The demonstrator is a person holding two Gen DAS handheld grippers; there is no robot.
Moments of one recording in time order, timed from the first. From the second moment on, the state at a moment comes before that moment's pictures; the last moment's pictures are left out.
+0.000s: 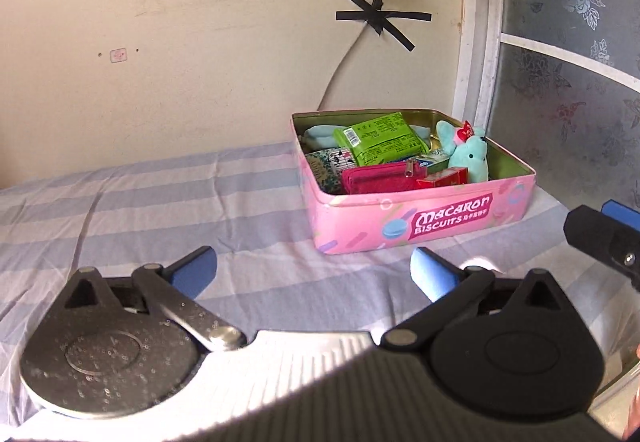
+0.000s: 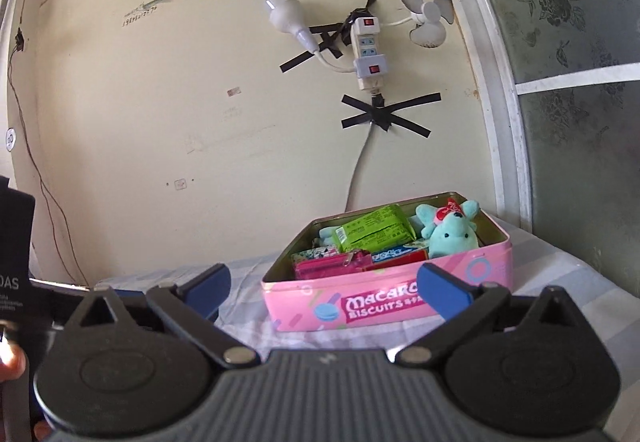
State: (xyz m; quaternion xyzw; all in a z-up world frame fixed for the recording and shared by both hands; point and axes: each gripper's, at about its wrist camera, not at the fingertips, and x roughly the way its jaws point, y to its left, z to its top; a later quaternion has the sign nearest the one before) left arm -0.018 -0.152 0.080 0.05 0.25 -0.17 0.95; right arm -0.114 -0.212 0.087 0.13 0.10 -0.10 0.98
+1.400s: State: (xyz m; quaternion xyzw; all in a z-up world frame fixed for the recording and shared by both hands) left arm -0.099 -0.147 0.079 0.10 0.19 -0.09 0.97; right arm -0.175 -0.188 0.079 0.21 0.08 -0.11 0.97
